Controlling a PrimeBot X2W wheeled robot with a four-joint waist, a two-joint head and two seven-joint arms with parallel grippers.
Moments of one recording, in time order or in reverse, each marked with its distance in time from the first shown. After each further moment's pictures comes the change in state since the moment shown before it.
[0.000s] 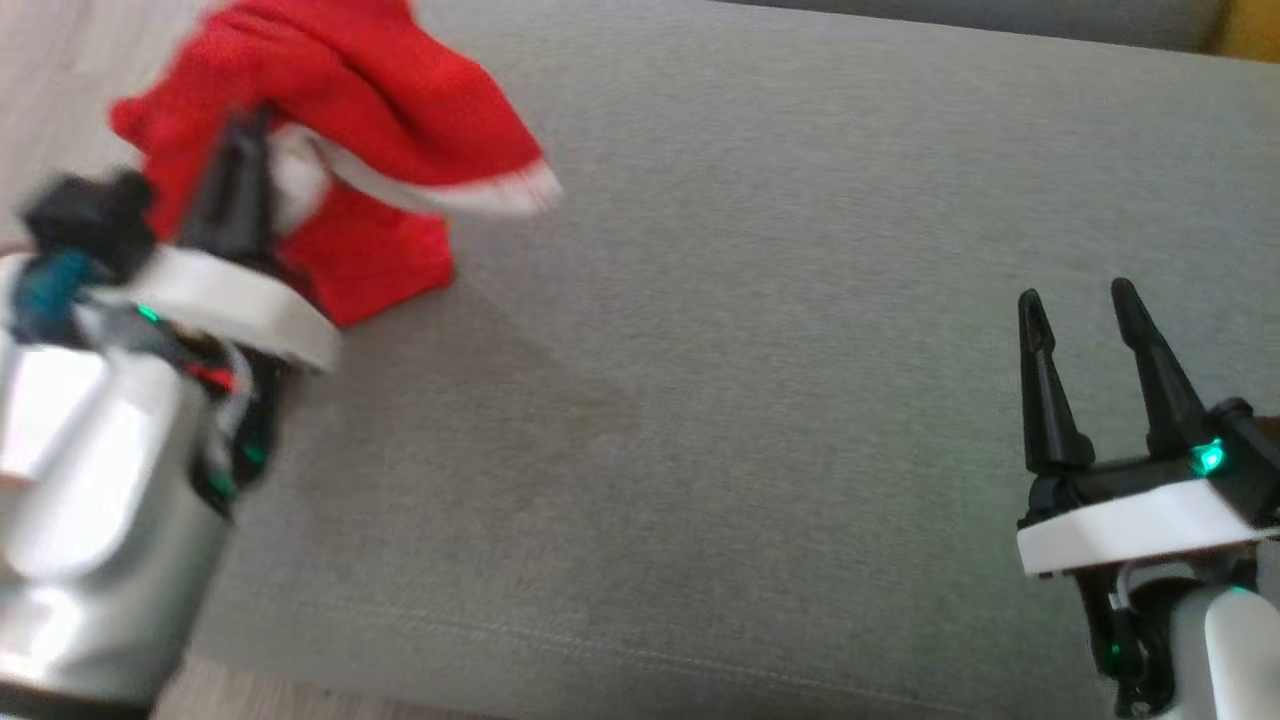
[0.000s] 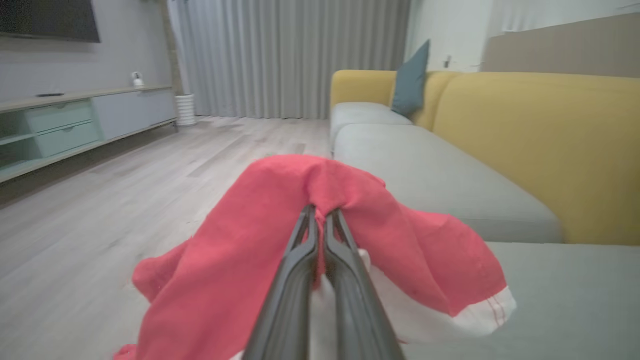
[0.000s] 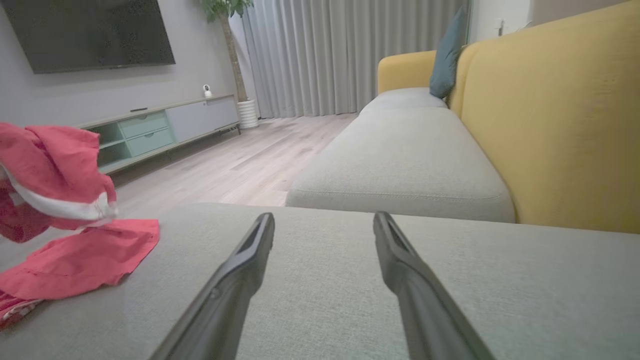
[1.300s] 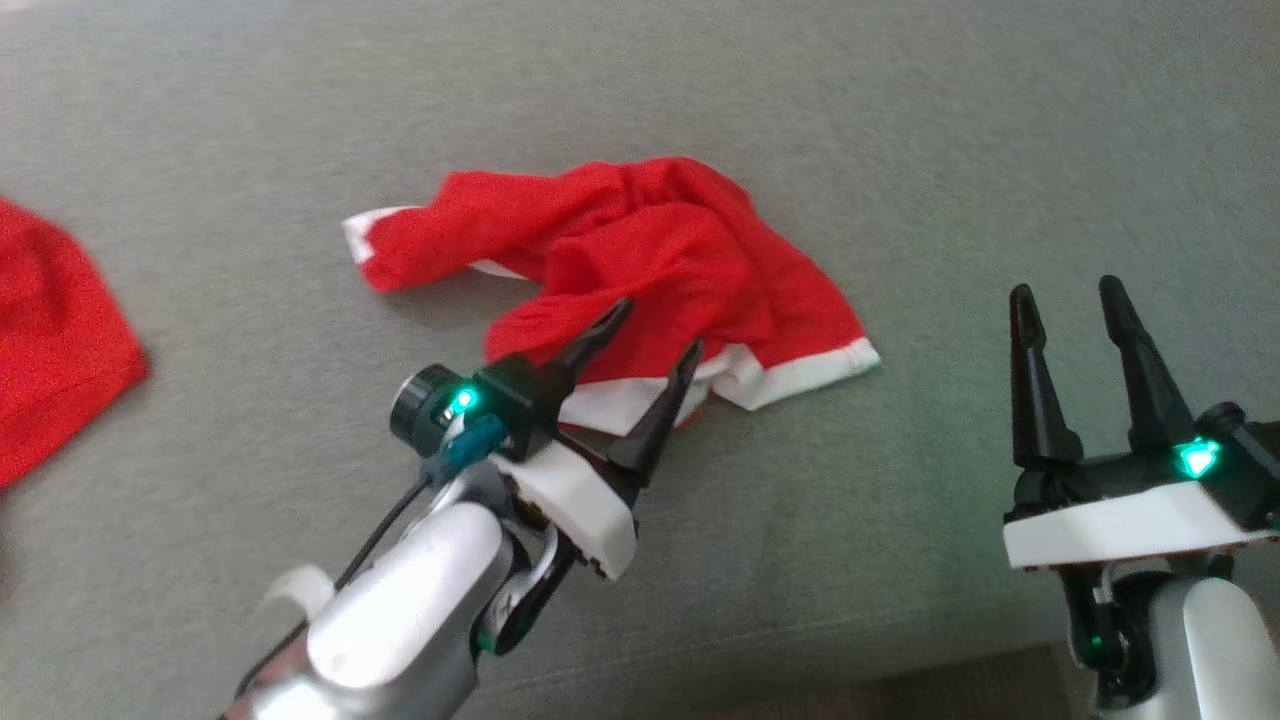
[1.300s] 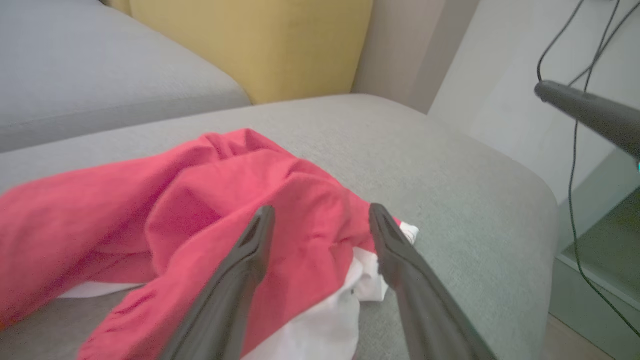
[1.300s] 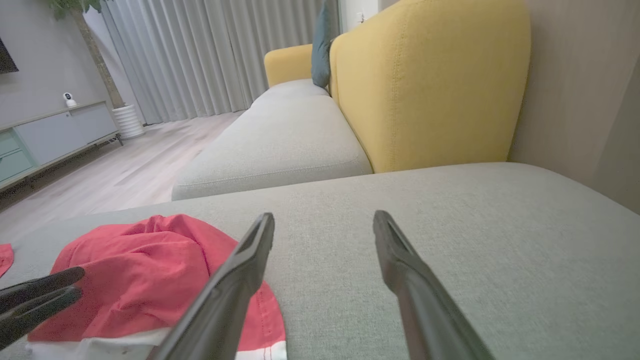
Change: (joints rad) left arm 0.093 -0.207 -0.394 -0.073 0.103 -0.052 0.052; right arm -0.019 0.003 0.021 0.064 0.057 0.000 -0.095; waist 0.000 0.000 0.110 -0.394
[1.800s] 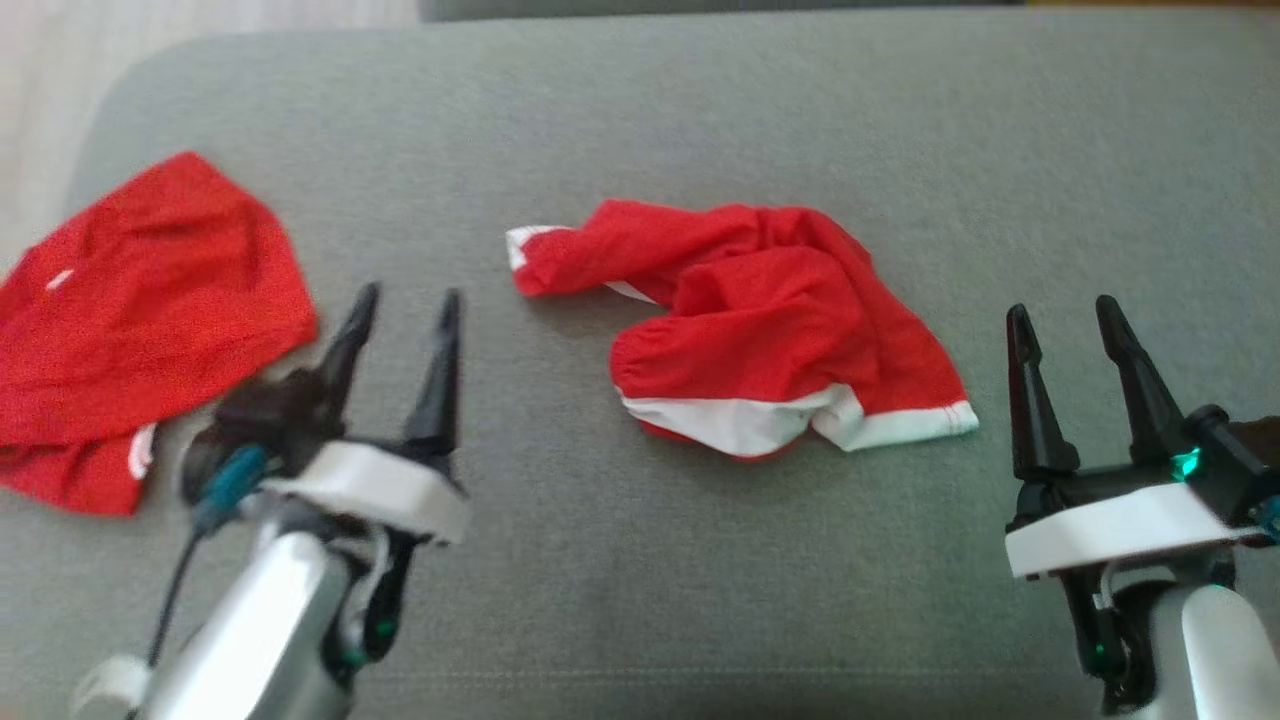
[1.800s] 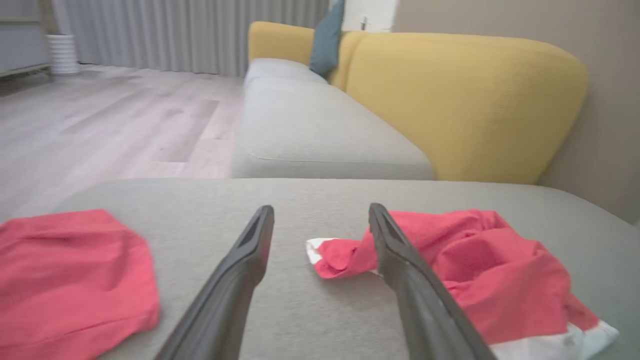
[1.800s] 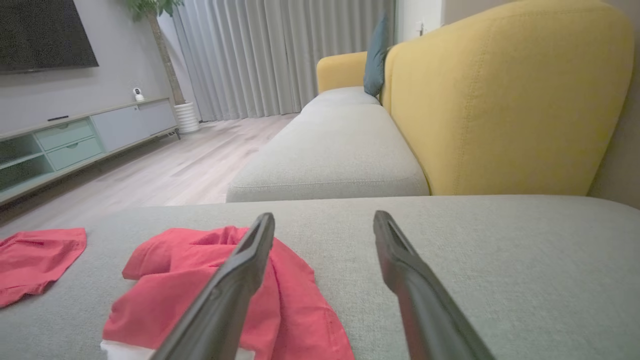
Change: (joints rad) left arm 0.206 0.067 0.331 -0.134 0.008 0.129 -0.056; right arm 0.008 0.000 -0.022 0.021 -0.051 0.000 0.045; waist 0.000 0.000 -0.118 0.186
